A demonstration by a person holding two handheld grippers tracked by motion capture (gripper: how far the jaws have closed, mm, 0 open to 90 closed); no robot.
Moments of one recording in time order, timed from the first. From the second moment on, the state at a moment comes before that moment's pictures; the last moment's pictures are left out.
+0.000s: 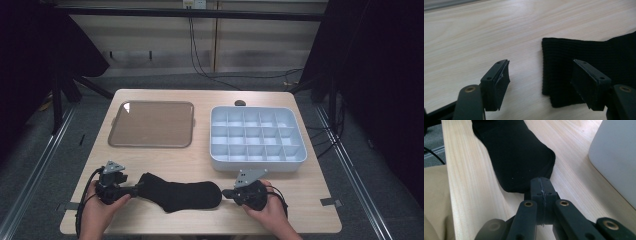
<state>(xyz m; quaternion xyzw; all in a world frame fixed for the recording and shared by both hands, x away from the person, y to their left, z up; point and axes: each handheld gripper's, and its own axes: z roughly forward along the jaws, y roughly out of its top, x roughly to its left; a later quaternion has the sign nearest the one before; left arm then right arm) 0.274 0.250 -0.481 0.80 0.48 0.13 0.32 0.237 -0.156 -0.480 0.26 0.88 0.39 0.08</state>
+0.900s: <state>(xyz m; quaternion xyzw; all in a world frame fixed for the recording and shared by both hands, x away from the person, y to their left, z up) 0.273 0.243 -0.487 0.80 0.50 0.11 0.31 0.241 -0.148 -0.494 0.24 0.90 0.36 0.06</state>
